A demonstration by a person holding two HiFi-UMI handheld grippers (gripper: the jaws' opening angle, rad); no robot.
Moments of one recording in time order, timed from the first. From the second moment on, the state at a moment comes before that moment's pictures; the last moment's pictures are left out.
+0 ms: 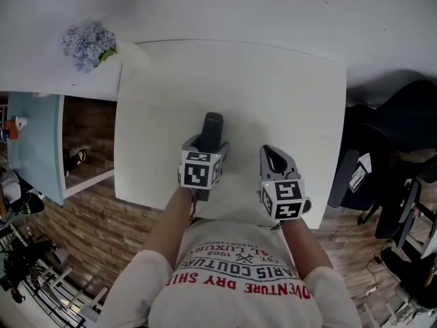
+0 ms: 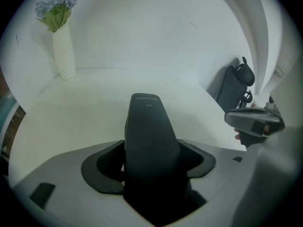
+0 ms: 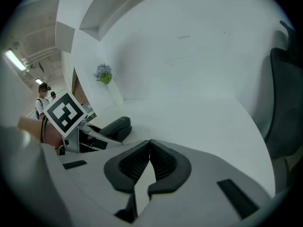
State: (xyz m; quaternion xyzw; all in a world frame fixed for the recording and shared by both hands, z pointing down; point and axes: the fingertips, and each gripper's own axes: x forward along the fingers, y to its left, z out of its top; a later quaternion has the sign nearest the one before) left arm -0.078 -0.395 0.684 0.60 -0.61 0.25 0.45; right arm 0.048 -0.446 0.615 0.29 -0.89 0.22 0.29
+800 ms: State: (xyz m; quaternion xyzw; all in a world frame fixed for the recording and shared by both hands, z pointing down) left arm -0.101 -0.365 0.575 0.63 -0.68 0.16 0.34; right arm 0.049 -0.399 0.576 0.33 -0.89 0.21 0.25
